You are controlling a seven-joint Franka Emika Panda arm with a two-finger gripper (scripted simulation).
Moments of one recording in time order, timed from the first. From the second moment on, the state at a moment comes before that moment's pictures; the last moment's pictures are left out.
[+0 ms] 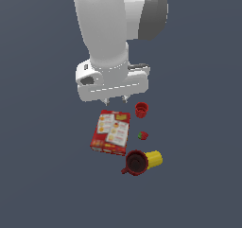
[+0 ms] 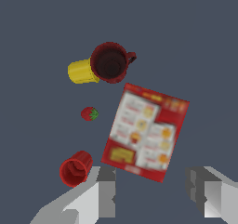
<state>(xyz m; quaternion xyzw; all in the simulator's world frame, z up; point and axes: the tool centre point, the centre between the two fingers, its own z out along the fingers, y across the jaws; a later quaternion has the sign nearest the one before) 0.030 -0.017 0.294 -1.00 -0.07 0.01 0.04</state>
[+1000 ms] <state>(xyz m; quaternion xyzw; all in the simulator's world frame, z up) 0.106 0.013 0.237 -0.95 -0.30 0.00 0.11</state>
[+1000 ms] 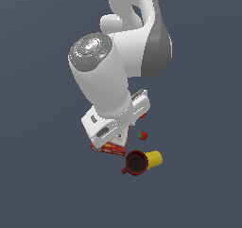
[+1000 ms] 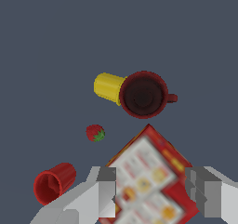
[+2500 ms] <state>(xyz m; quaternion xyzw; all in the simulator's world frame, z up) 0.189 0.047 0.130 -0.78 -0.57 -0.12 0.22</state>
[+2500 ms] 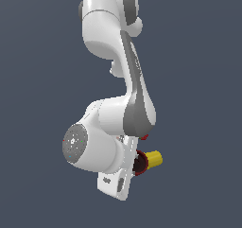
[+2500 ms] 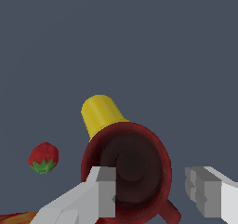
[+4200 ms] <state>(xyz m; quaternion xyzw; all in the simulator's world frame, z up) 0.204 0.066 0.074 -0.72 -0.63 -0.17 0.24</state>
